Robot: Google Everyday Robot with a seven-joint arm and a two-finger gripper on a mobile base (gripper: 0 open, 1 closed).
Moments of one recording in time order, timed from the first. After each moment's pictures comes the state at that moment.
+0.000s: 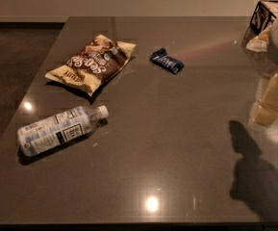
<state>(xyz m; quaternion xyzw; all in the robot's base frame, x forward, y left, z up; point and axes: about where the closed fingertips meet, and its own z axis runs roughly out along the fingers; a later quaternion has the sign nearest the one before) 0.438 -0.216 0.979 -0.60 0.78 -0.04 0.16</state>
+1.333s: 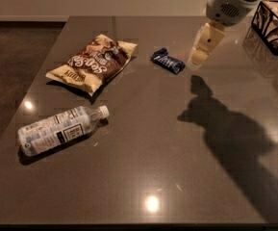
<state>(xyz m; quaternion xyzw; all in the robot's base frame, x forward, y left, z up) 0.608 -0.160 0.981 -0.57 0.79 -0.01 0.24</state>
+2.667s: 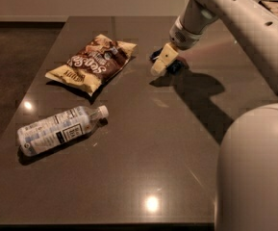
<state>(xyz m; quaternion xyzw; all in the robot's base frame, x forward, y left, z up) 0.724 -0.109 0.857 -0.45 0.87 0.07 0.21</state>
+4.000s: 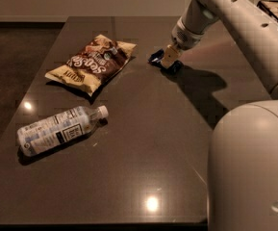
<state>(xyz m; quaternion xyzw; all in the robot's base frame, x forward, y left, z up) 0.732 -0.117 0.850 -0.44 0.87 0.08 0.20</state>
